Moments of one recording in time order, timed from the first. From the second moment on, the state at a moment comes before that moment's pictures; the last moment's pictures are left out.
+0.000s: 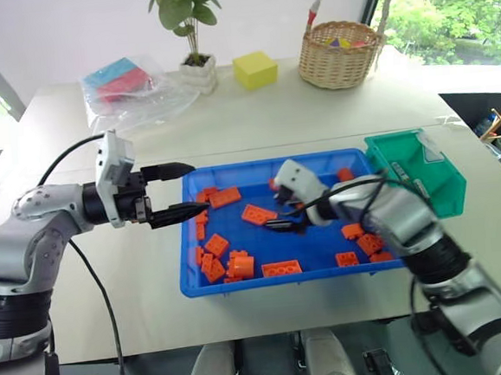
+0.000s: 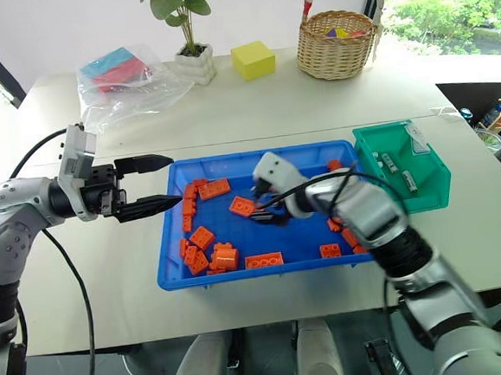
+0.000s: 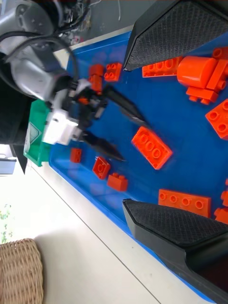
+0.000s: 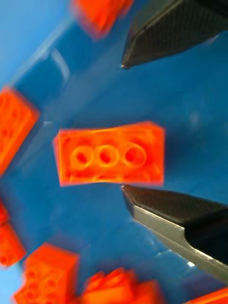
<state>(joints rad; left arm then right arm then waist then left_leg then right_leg) -0.45 0.80 0.13 -0.18 -0.69 0.61 -1.16 -0.67 -0.69 0.35 -0.19 0.29 0.96 0.79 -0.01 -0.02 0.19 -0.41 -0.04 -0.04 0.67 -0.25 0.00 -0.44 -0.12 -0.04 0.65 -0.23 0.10</state>
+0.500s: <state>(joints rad) -0.46 0.80 0.13 -0.17 -0.69 0.60 -1.16 -0.69 -0.78 0.33 0.14 0.16 0.64 0.98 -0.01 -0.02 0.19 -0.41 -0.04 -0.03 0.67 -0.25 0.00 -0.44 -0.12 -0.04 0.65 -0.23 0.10</state>
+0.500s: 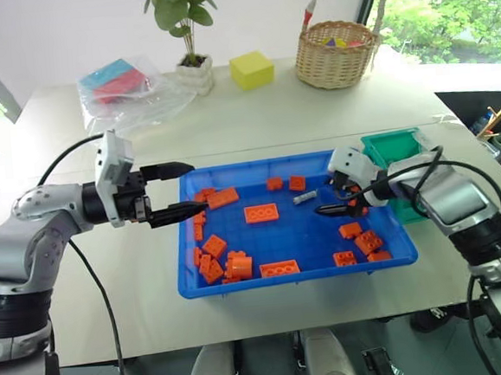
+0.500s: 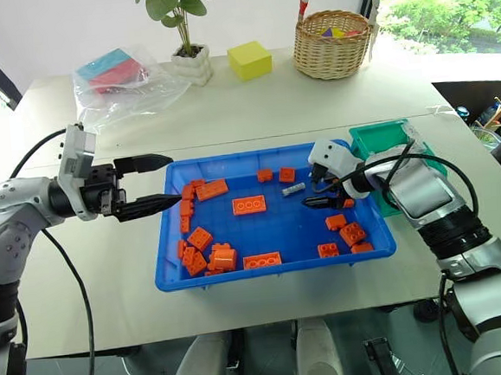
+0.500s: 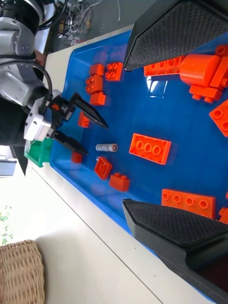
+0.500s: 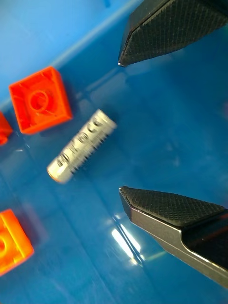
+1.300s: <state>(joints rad) -0.47 0.80 0.13 -0.17 -0.68 0.60 -1.16 -0.60 -0.75 0.26 0.00 0.15 0.72 1.01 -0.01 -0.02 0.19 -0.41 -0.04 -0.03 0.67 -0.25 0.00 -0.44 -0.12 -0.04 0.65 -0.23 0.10</state>
